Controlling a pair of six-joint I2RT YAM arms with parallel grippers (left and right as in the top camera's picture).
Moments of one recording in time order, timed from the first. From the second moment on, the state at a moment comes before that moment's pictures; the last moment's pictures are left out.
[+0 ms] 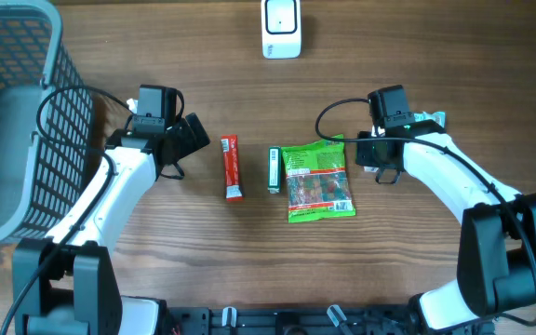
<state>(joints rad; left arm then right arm) -0.13 1.57 0.97 -0.53 -0.08 -0.59 0.21 1.70 0.98 -0.55 0.09 0.29</state>
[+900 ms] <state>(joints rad) -0.13 1.57 0.97 -0.53 -0.08 -0.59 0.21 1.56 1.24 -0.78 0.08 0.24</state>
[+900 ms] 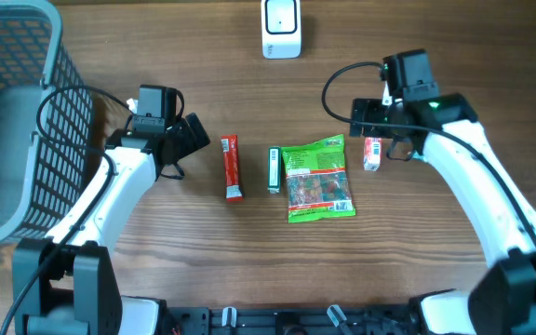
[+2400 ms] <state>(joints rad) -0.13 1.57 0.97 -0.53 -0.08 -0.59 0.34 1.52 1.24 -0.87 -0.16 0.29</state>
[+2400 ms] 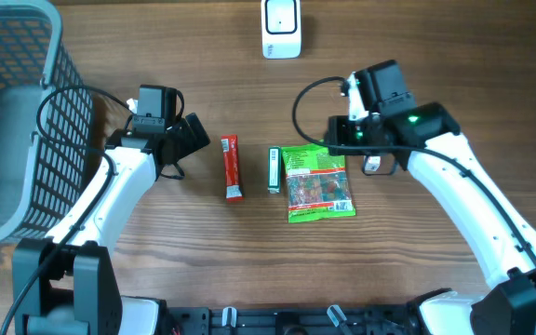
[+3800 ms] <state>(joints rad) -0.13 1.57 0.97 -0.53 -0.08 -0.59 0.39 1.63 1.03 -0.66 -0.23 0.47</state>
